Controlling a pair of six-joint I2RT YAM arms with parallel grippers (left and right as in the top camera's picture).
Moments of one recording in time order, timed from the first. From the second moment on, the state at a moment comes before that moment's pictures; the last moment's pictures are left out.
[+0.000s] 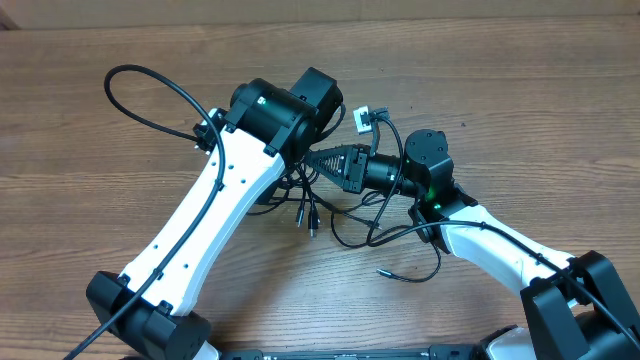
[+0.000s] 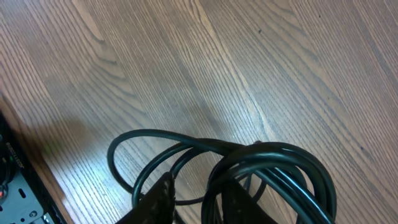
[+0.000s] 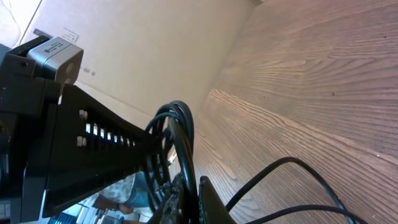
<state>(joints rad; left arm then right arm) -0.58 1.75 1.85 -1.68 -0.42 -1.68 0.47 1.58 0.74 0.70 -0.79 0.91</state>
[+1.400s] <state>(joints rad) -0.57 1.75 1.85 -1.42 -0.07 -0.28 0.47 1.58 0.74 0.58 -0.61 0.26</state>
